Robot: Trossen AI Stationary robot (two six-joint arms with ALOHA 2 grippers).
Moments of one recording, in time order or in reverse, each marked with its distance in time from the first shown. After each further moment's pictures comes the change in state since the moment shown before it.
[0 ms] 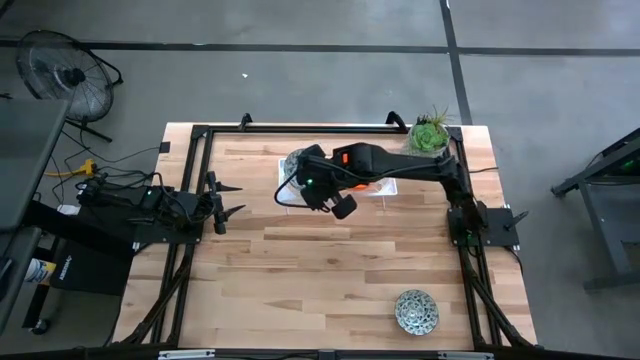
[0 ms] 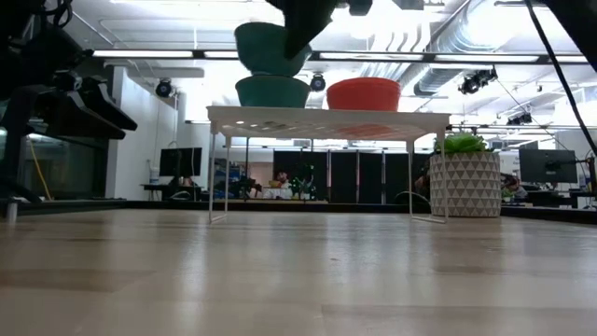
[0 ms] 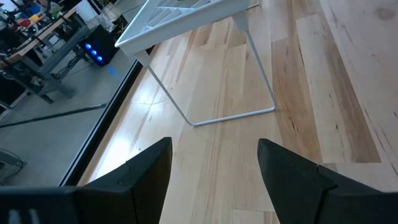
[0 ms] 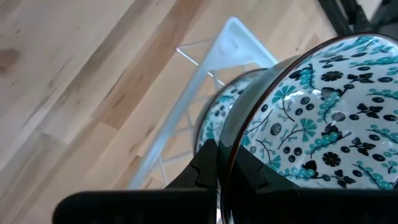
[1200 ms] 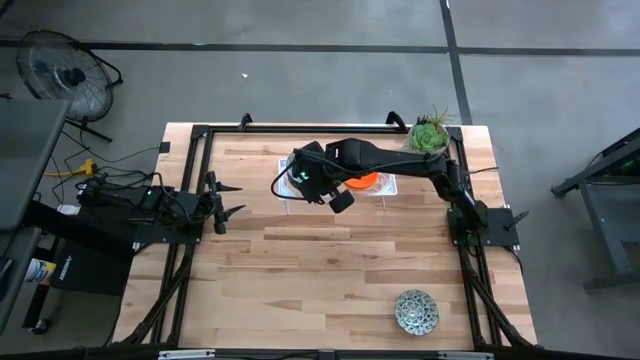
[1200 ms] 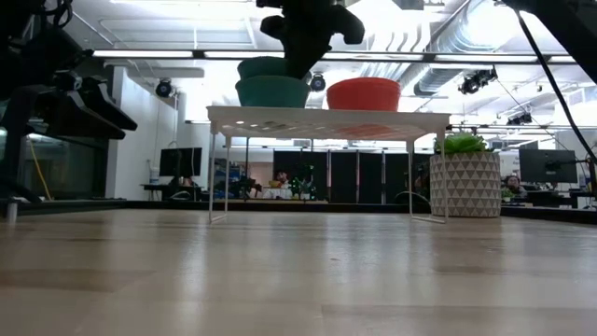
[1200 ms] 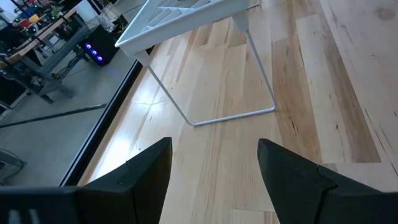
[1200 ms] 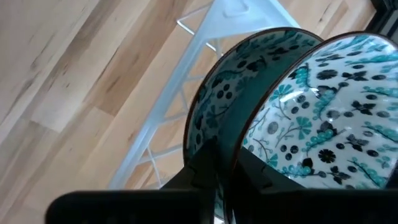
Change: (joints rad) left arm 0.000 0.000 0.000 0.000 0.000 0.000; right arm -0.062 0.062 0.000 -0.022 -0.024 -0.007
